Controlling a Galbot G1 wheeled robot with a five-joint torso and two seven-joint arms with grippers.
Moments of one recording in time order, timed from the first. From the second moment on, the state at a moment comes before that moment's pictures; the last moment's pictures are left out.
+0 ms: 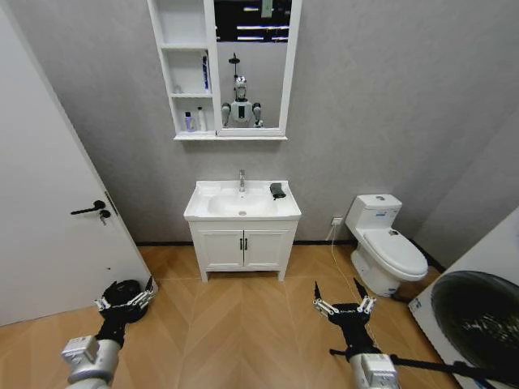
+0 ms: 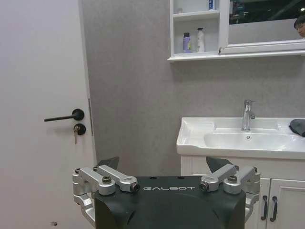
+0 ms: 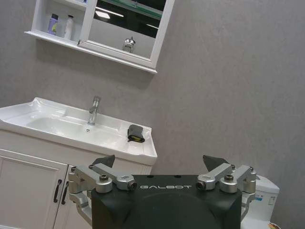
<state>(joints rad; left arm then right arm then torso) 1.63 -1.43 -0.87 -2.28 -0.28 0.21 0.01 -1.83 1.39 0.45 2.47 -0.19 -0.19 0.27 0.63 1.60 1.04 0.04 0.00</state>
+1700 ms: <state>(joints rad) 1.63 -1.43 -0.87 -2.28 -0.28 0.21 0.01 -1.83 1.39 0.45 2.47 -0.19 -0.19 0.27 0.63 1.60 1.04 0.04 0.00</state>
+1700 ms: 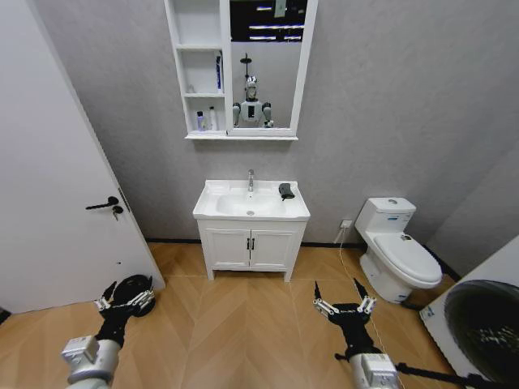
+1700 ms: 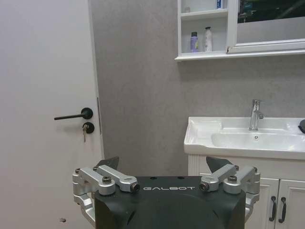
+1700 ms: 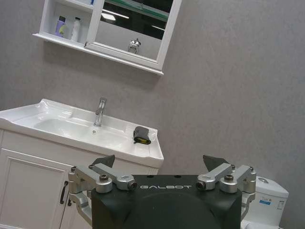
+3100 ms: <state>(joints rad) 1.63 -1.43 -0.87 -2.28 -0.28 0.21 0.01 -1.83 1.39 0.45 2.47 -0.19 -0.19 0.27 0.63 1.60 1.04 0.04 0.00</state>
